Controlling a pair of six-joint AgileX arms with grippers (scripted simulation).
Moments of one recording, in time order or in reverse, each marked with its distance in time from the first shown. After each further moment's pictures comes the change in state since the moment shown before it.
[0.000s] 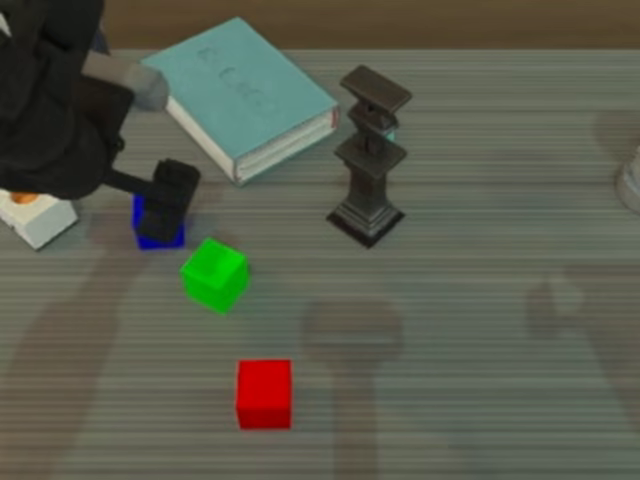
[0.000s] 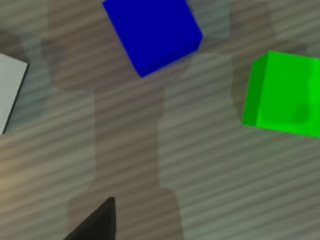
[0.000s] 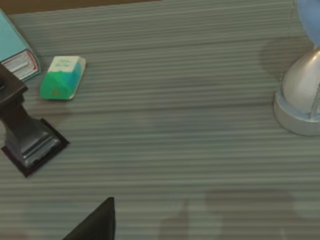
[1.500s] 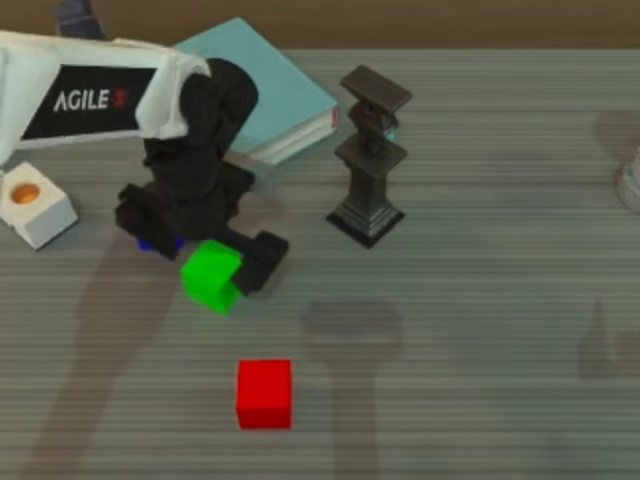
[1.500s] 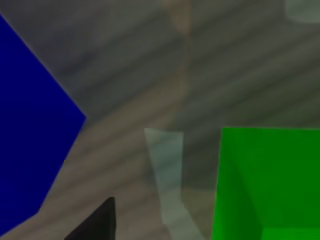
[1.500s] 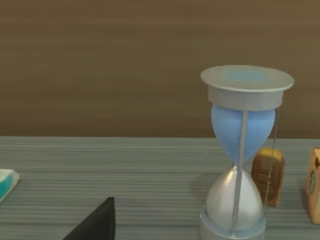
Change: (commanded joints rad) left arm -0.111 0.673 0.340 -0.069 0.002 0.037; right arm -0.270 -0.597 -0.556 0.446 -0.147 -0.236
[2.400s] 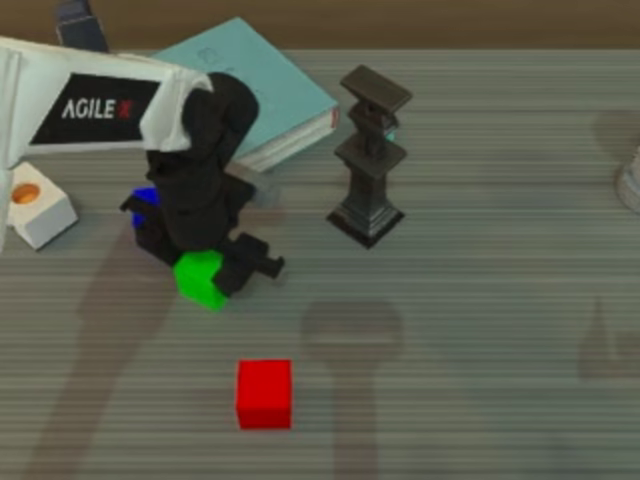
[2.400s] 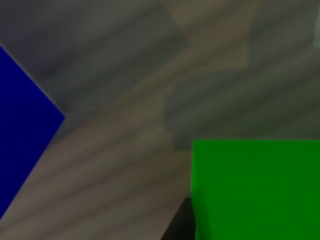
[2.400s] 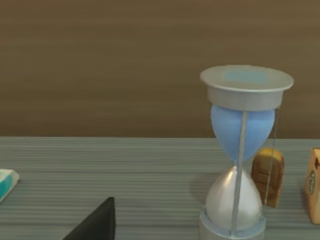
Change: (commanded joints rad) left arm 0.000 0.019 -0.025 0.037 0.000 0.000; right arm 0.000 0.000 0.000 0.000 0.000 0.000
